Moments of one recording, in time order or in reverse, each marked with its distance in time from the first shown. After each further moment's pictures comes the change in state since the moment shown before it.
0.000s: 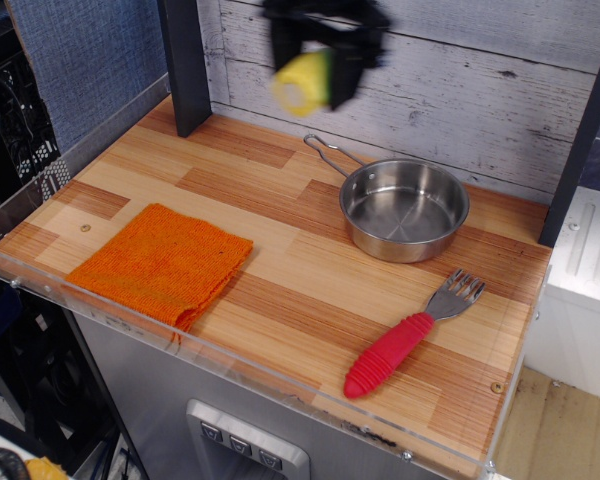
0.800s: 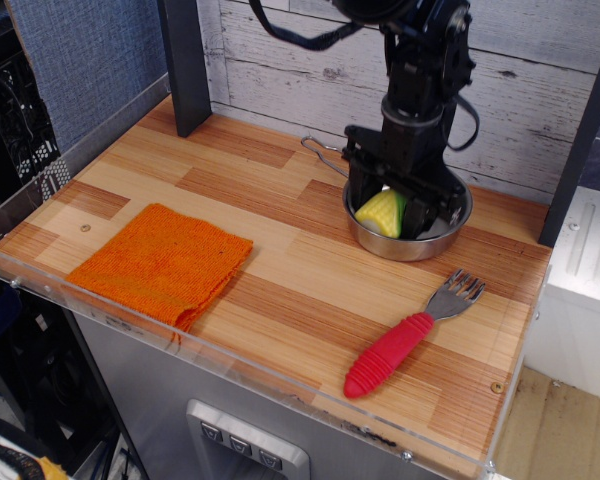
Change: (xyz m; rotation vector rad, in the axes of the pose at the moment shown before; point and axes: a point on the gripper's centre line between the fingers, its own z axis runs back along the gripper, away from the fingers) arm 0.024 -0.086 -0.098 -0.004 -0.035 -0.101
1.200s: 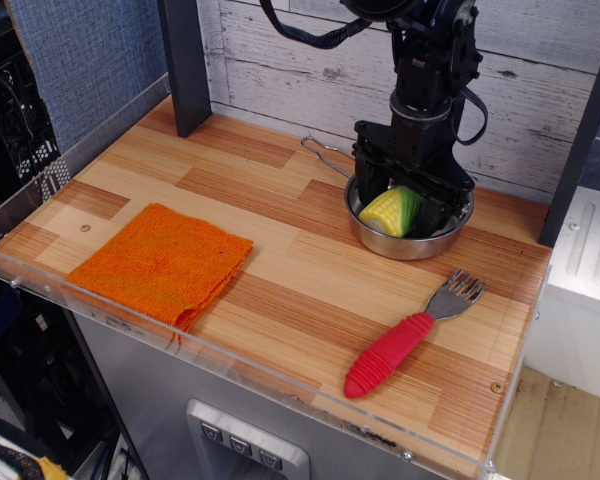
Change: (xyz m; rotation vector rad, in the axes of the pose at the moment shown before) arm 0.009 -0.003 -0.005 -0.018 -0.017 -0.010
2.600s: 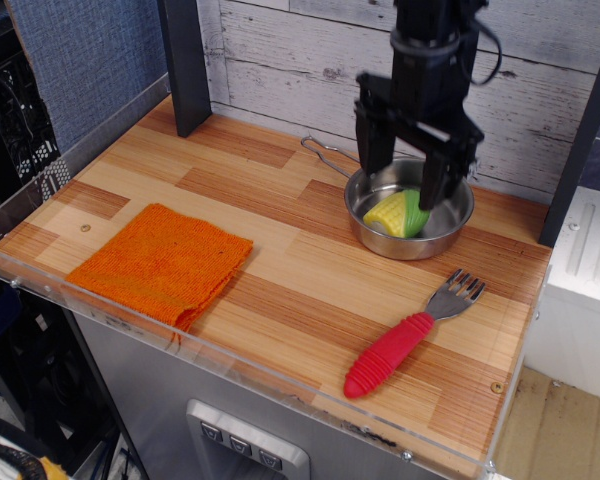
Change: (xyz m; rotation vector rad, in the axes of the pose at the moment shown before) arm -0.012 -0.009 0.048 -0.081 0.036 -0.104
